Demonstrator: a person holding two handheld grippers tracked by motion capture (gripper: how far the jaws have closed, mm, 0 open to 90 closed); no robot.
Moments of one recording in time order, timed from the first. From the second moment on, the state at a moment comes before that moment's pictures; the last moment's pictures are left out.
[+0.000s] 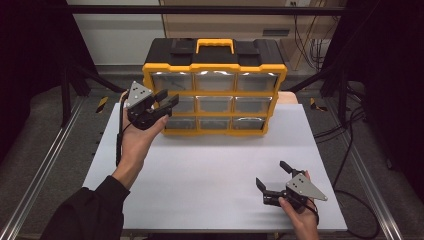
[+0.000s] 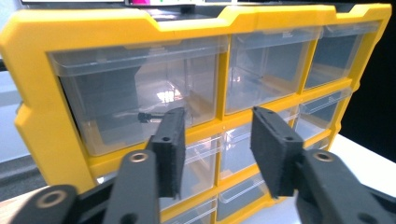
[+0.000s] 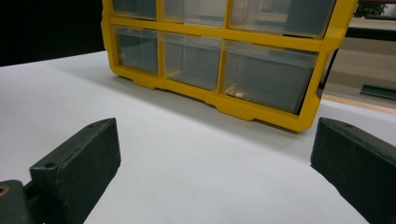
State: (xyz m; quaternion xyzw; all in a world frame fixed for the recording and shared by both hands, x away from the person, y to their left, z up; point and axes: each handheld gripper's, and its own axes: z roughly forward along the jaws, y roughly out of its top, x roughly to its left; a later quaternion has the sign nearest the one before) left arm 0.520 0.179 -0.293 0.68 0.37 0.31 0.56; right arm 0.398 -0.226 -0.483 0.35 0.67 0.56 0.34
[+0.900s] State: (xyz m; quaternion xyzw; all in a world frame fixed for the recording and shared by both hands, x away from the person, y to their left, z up) left arm 0.516 0.185 -0.286 0.67 0.34 0.29 0.60; right arm 0.398 -0.225 -0.483 0.35 0.66 0.57 0.34
